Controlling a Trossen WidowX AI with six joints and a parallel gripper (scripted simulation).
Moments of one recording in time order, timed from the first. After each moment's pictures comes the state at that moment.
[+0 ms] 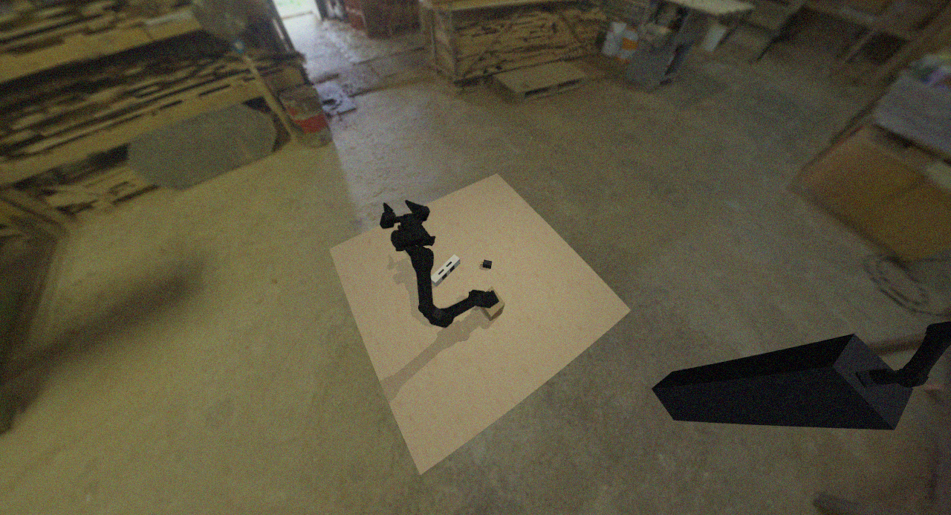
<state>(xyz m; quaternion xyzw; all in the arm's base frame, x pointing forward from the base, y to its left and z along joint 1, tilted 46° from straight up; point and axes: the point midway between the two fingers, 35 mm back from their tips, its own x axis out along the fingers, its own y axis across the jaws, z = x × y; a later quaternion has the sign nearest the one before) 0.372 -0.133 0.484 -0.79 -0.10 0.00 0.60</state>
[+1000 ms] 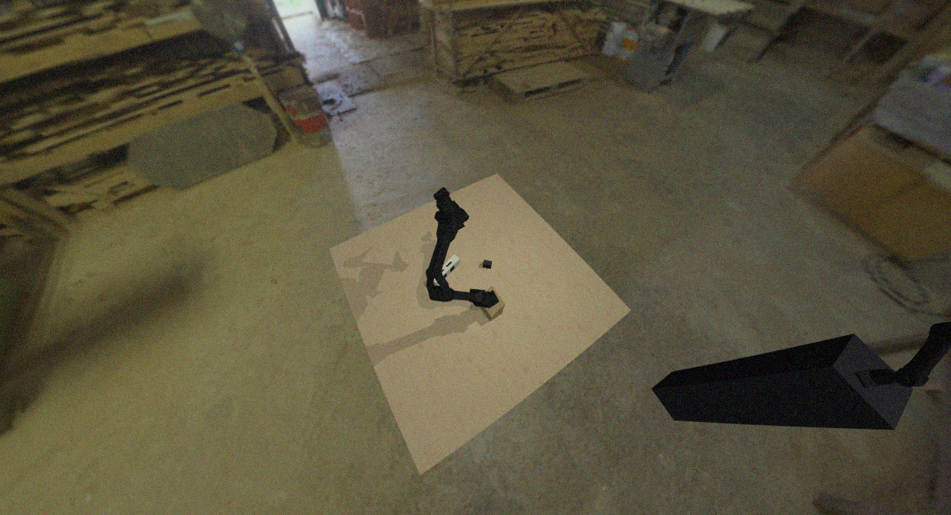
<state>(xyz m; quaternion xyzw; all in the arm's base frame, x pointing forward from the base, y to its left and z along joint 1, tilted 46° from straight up) 0.434 -0.173 0.210 -0.58 0.15 0.23 0.77</state>
